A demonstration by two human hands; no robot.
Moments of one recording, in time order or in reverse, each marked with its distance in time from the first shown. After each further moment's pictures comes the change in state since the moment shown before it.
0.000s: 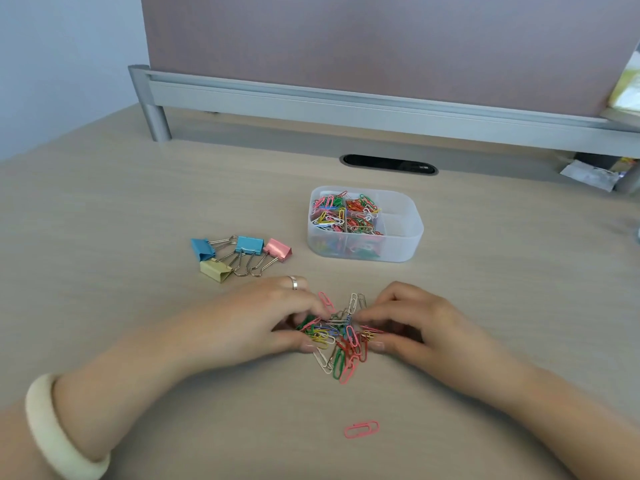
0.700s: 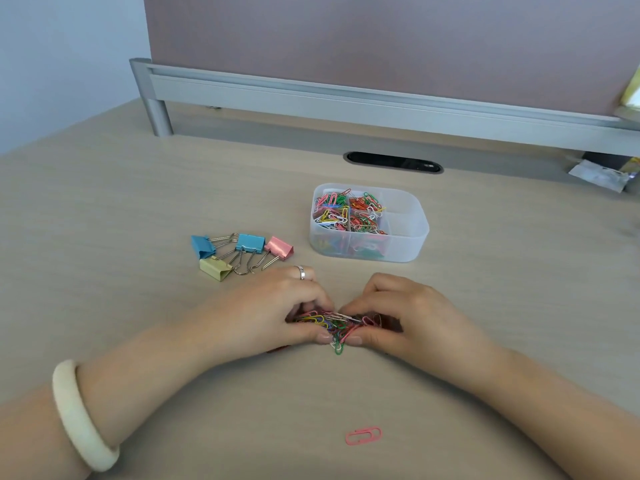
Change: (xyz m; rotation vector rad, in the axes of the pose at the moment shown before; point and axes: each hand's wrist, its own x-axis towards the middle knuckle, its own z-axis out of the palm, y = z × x) left_hand 0.012 -0.002 0.007 -0.066 0.115 -0.022; right_hand 0.023 -0.003 0.003 -0.161 -0.021 -0.012
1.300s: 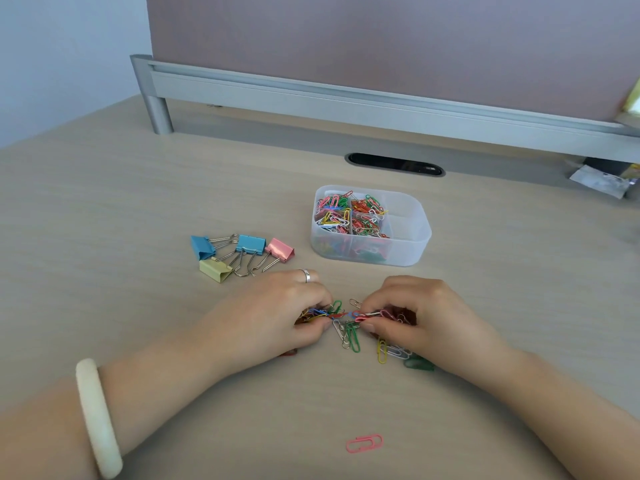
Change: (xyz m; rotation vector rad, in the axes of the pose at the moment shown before) left_hand 0.000 0.006 0.007 0.117 0.157 -0.009; right_hand -0.001 0.009 -0.006 0.129 0.074 0.036
